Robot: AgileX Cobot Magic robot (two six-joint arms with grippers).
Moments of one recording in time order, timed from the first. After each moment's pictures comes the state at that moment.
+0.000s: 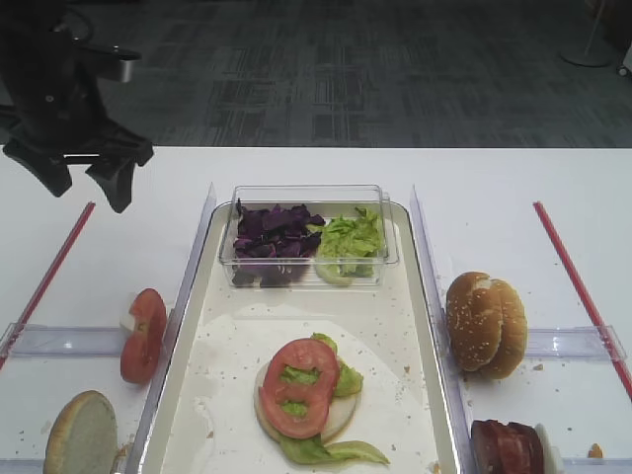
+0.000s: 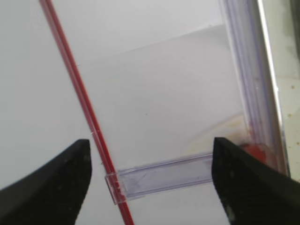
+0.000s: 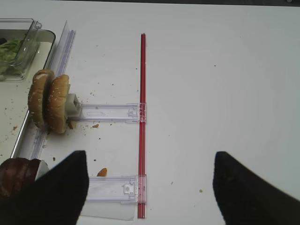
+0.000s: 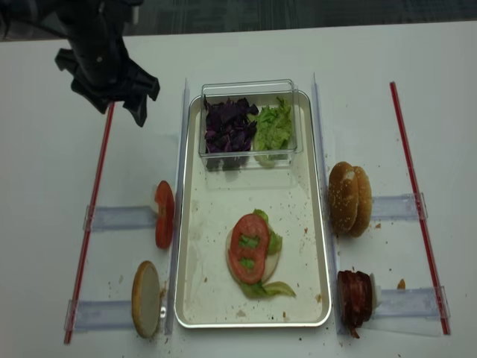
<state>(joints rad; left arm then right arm) -0.16 1.89 -1.60 0.07 1.22 0.05 -0.01 -0.02 -0.48 0.00 1.13 -0.02</state>
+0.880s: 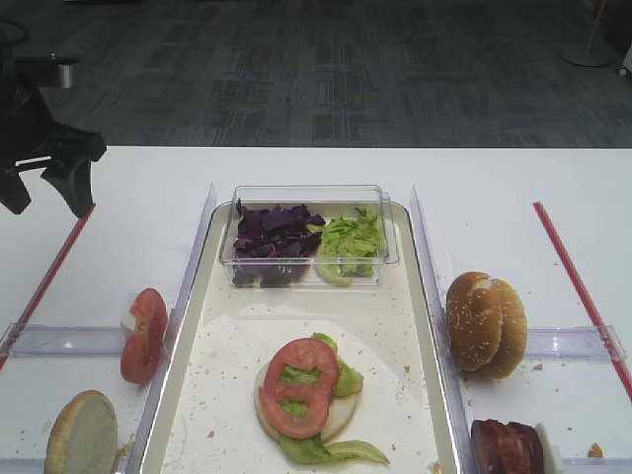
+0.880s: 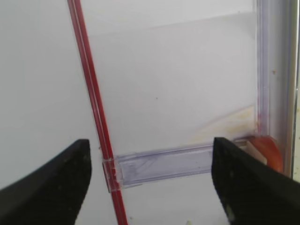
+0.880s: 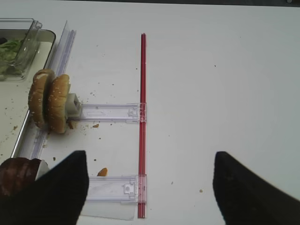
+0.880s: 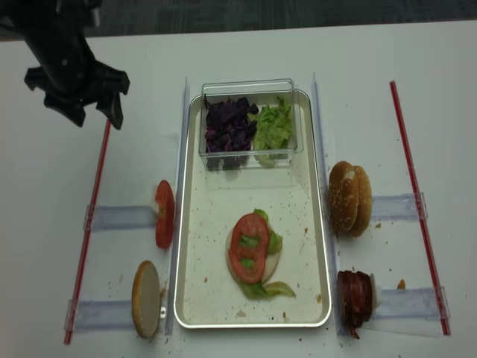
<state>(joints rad) -0.01 1.89 -1.55 -0.04 1.22 0.09 -0.01 -0.02 -0.48 0.00 1.13 -0.02</state>
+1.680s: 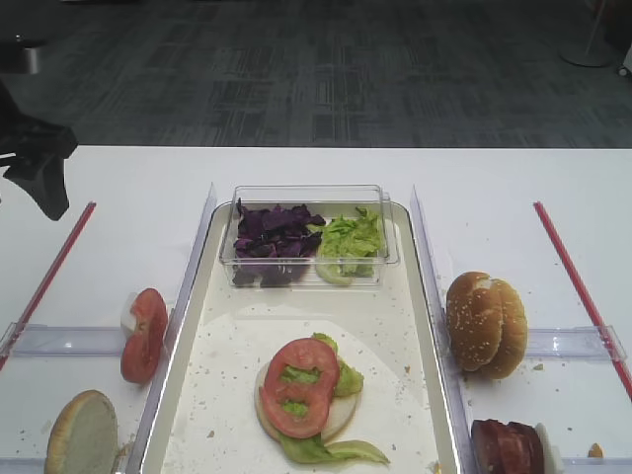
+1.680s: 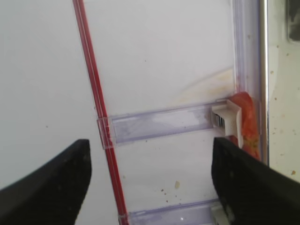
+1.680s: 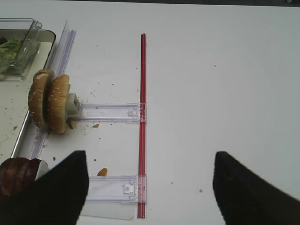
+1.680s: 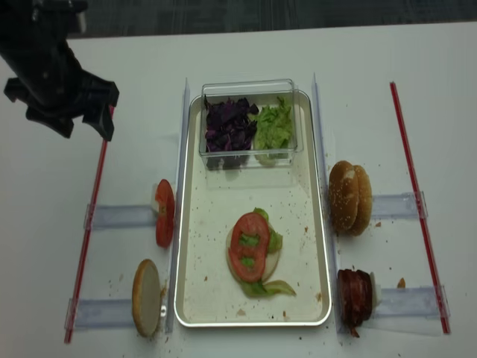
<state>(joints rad) -0.01 1.68 -1.39 -0.06 1.22 0.10 -0.01 -0.02 -0.48 0.00 1.13 -0.02</state>
